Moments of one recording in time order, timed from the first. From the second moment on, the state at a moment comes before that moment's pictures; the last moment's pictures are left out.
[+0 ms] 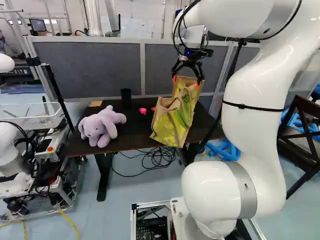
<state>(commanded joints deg) -7.0 -17.0 -85.1 0.7 -66.5 38.5</state>
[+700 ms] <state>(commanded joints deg) -7.0 -13.2 -85.5 0.7 -66.6 38.5</state>
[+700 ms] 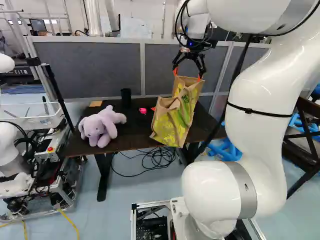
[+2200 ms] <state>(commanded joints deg) -7.0 -13.2 -85.5 0.7 -66.6 38.5</state>
